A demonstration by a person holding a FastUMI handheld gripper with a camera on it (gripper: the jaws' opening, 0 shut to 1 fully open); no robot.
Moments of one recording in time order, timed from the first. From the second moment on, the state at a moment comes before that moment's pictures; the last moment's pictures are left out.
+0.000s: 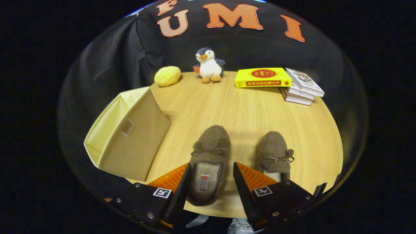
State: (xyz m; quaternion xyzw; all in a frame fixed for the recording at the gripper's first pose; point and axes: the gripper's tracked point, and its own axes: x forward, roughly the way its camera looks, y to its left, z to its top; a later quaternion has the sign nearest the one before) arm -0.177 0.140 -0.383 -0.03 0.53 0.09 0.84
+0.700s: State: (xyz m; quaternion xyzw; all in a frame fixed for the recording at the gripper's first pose) arm -0.138 0.122 -0.468 -0.05 0.54 0.01 0.84
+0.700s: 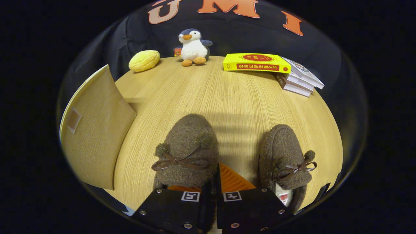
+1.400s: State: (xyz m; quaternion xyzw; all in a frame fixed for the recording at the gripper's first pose) arm -0.130 0.153 -0.390 0.04 0.54 -0.01 0.84
